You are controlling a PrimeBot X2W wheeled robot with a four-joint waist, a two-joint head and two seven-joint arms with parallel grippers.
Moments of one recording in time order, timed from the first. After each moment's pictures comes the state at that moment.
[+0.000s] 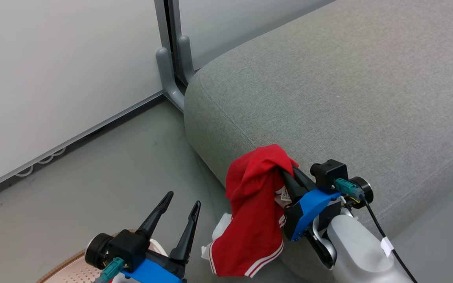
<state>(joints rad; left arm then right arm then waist) -0.17 0.12 -0.39 0.25 -0.25 -0.13 -0.26 -0.56 -0.05 0.41 0.79 0.23 0.13 -0.24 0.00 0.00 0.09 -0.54</state>
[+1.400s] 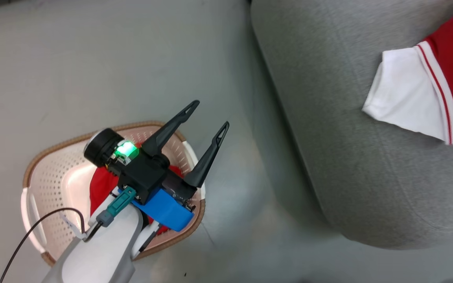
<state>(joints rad) -0.56 0.25 -0.59 0.17 -0.22 -0.13 -0.26 -1.01 -0.46 -0.42 0.60 0.06 0.13 -0.05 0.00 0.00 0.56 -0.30</state>
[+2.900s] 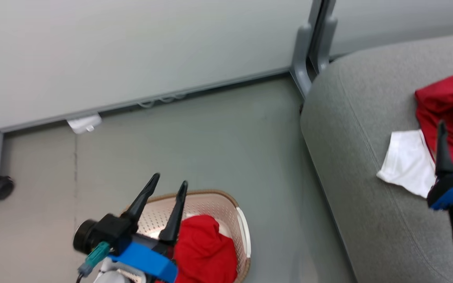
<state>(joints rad) -0.23 0.11 -0.35 0.26 -0.26 -0.13 -0.26 -0.41 -0.26 -0.25 0.45 -0.02 0.13 -0.12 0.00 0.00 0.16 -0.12</state>
